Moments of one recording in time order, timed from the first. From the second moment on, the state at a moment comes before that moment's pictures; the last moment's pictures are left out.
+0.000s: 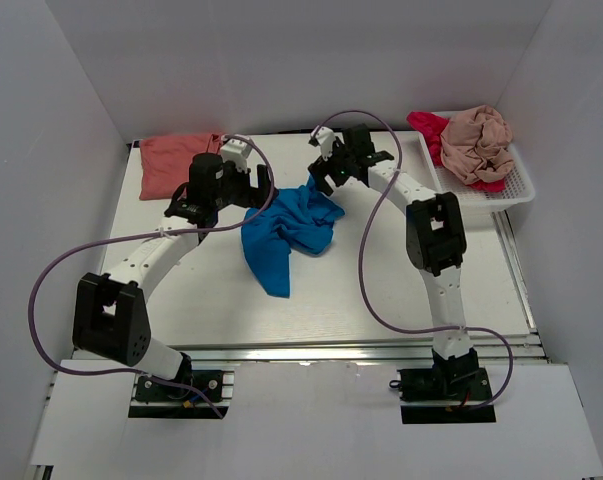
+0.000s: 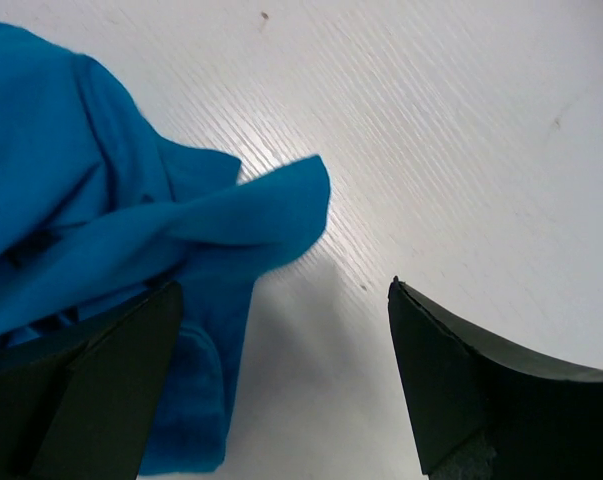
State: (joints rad) left arm -0.32 1.47 1.11 0.00 0.27 -0.13; right arm 0.41 2.31 1.95 -0.34 -0.35 -0.47
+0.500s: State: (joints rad) left arm -0.32 1.54 1.10 -0.01 0.25 -0.10; right arm 0.41 2.53 2.15 -0.32 -0.50 -0.37
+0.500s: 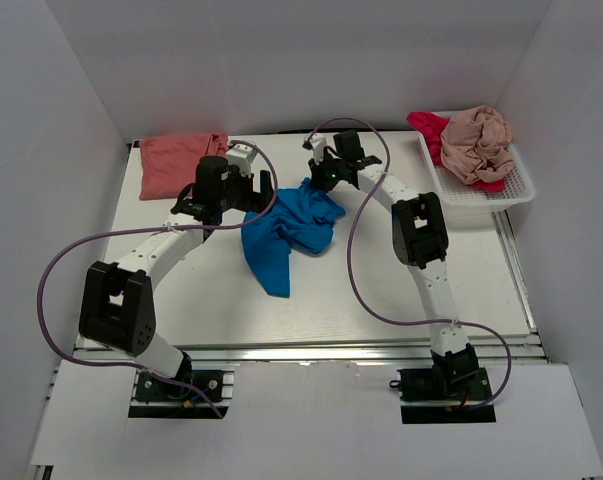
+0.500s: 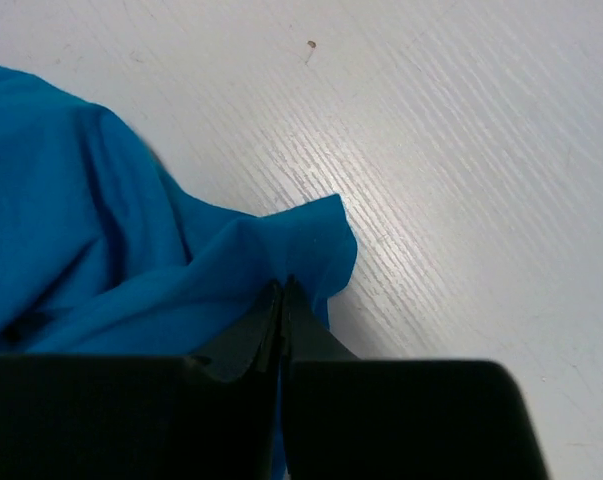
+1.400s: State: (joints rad) left arm -0.32 1.48 1.05 0.02 0.15 -0.06; right arm 0.23 1.37 2.05 -0.32 -0.55 -0.33
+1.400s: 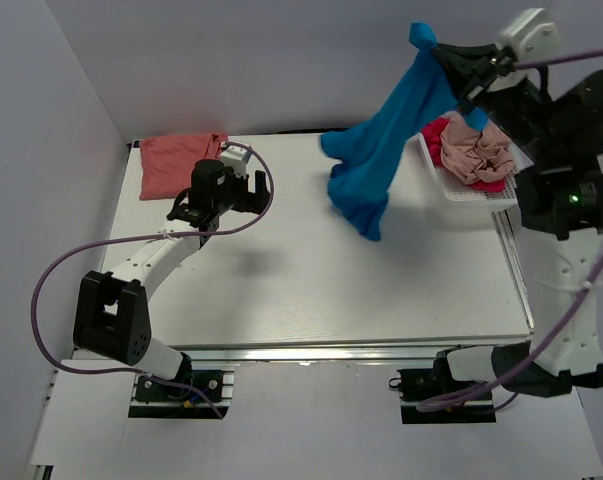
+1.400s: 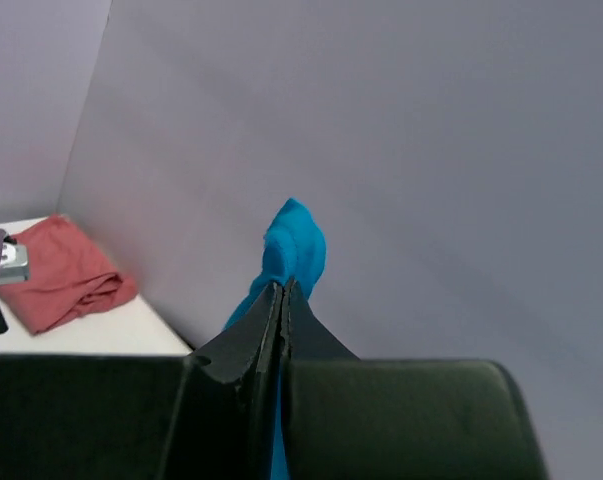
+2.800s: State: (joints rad) left arm -0.32 1.53 1.05 0.05 0.07 -0.04; right arm 0.05 1.34 2.23 0.01 -1.32 0.55
